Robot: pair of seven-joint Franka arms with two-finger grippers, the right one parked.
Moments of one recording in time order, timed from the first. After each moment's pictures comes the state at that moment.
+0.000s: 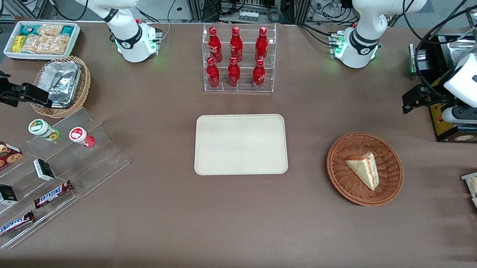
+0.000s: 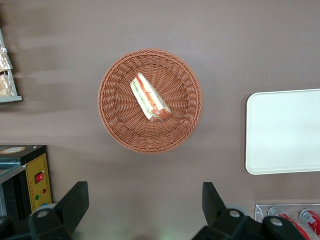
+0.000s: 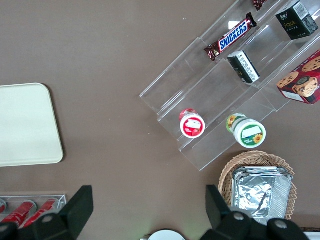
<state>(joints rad) -0.02 -0.04 -0.10 -1.60 0.01 1.54 -0.12</state>
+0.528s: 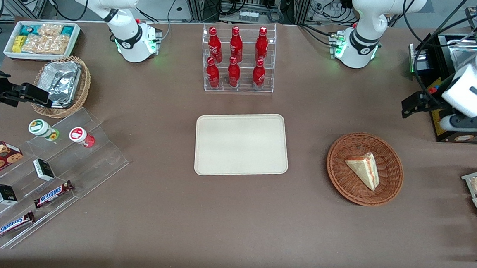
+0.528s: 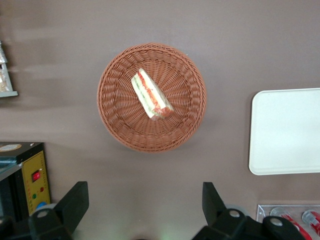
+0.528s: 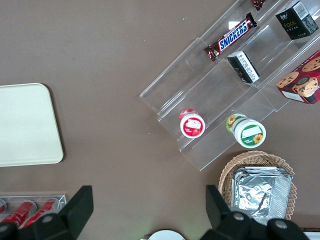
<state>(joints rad) -0.02 0.01 -0.09 -1.63 0.00 1.58 -0.13</state>
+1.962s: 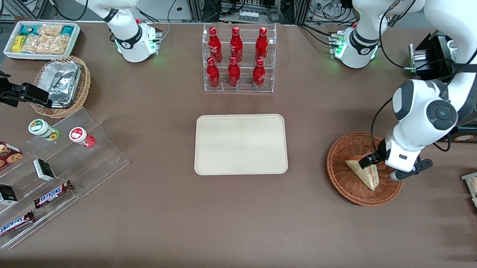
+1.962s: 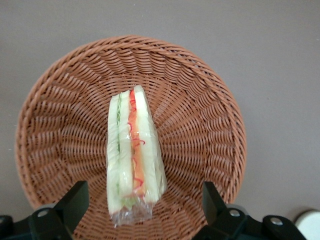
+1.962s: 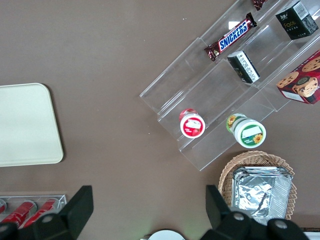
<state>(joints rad) -0.03 0.20 -0.08 -2.16 0.01 2.42 -0.56</state>
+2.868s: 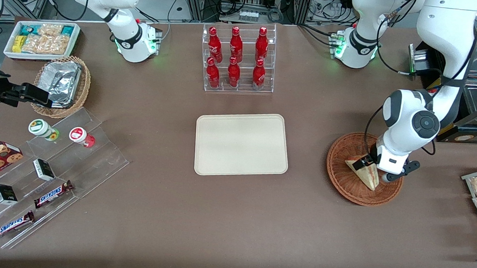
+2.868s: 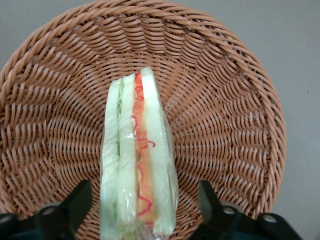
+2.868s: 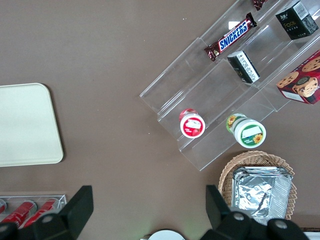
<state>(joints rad) -0.03 0.28 -0.07 -2.19 0.01 2.49 -0.58</state>
